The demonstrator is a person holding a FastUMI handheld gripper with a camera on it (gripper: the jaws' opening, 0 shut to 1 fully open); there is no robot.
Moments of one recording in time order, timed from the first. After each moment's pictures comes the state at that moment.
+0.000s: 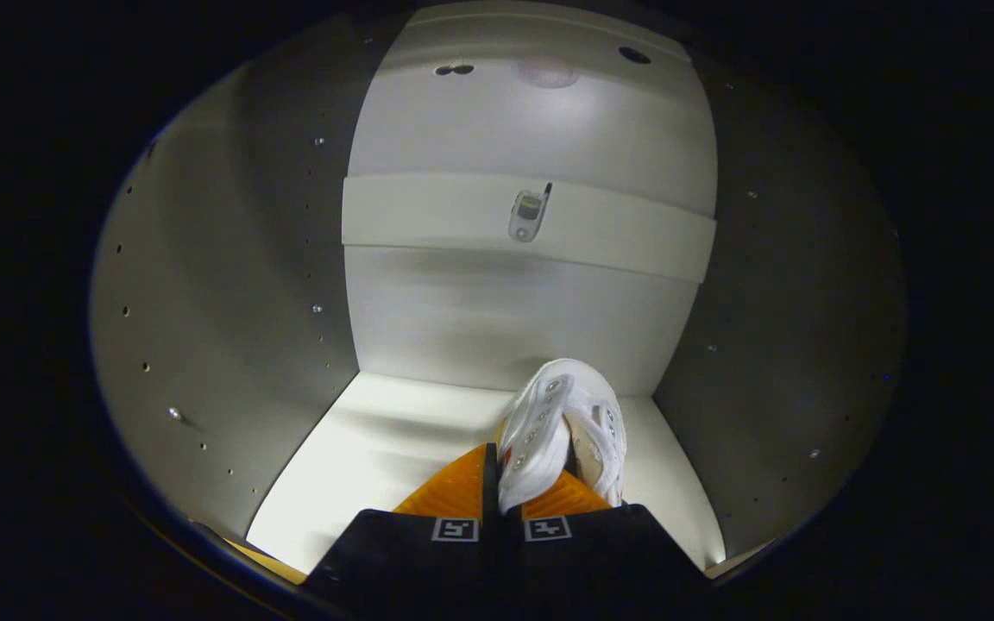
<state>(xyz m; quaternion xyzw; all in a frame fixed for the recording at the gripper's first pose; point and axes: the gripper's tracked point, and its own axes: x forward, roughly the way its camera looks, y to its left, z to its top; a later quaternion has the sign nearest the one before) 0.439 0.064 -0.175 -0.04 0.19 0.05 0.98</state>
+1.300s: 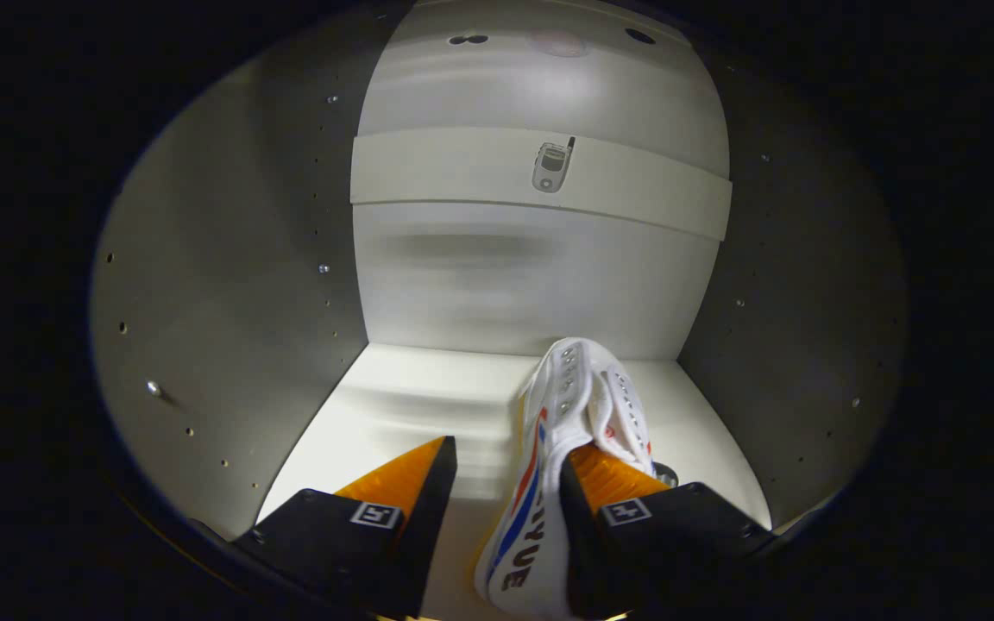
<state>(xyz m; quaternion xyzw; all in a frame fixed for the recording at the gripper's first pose) 0.418 0.077 -0.202 -0.01 0.23 0.03 0.97</state>
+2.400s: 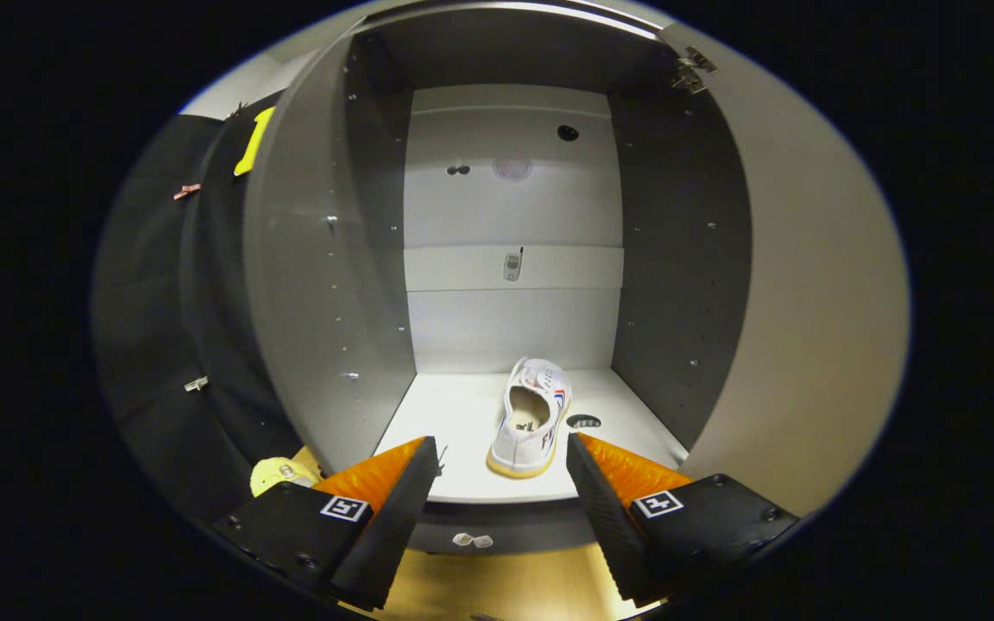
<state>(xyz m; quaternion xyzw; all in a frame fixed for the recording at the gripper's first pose) 0.219 0.067 -0.103 0.03 0.13 0.02 0.99</state>
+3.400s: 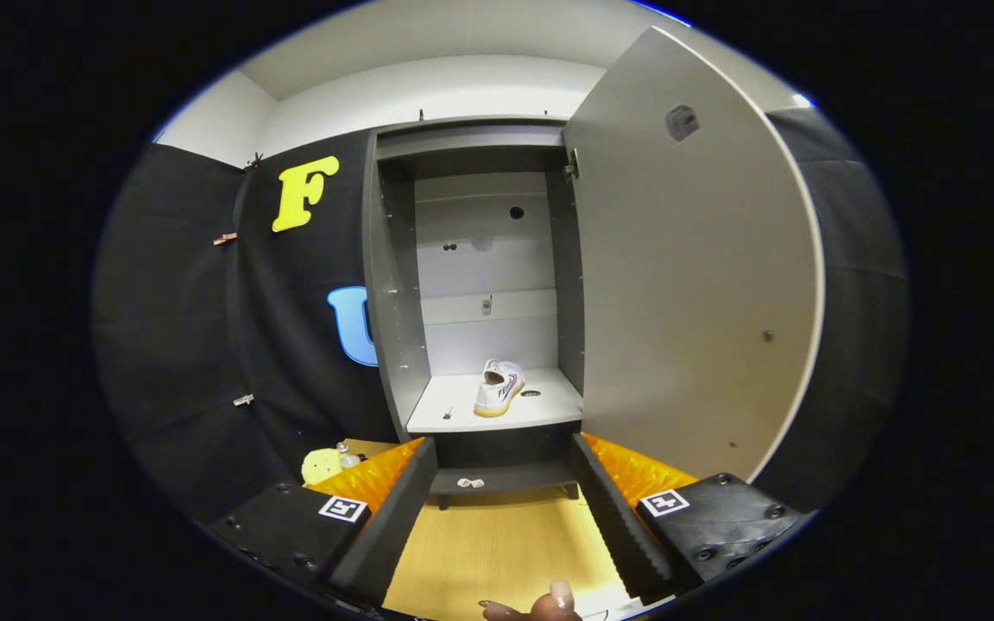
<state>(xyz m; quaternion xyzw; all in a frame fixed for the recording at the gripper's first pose) -0.048 -0.015 -0.031 0.06 0.07 0.02 1.00</state>
